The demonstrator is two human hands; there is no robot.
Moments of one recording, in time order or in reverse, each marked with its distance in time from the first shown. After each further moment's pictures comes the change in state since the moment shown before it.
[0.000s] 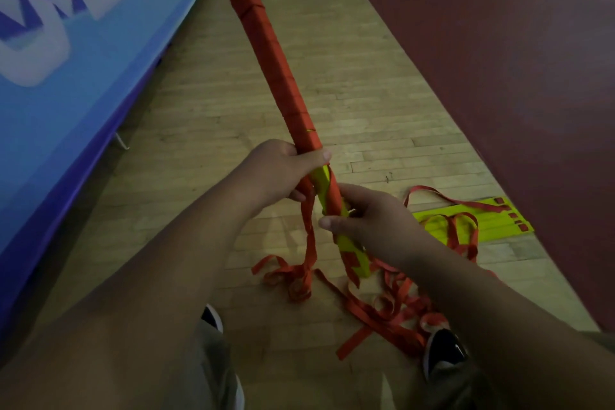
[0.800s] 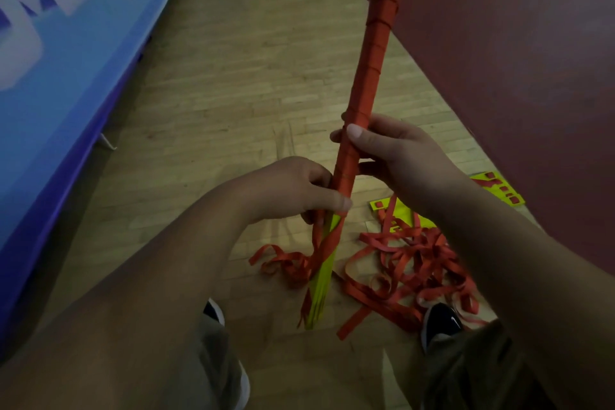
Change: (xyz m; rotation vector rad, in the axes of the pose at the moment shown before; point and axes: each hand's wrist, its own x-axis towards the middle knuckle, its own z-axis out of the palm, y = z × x) left_hand -0.014 0.009 0.029 0.267 -0.460 0.017; right_hand 0.009 -0.011 -0.052 0.514 0.132 -0.078
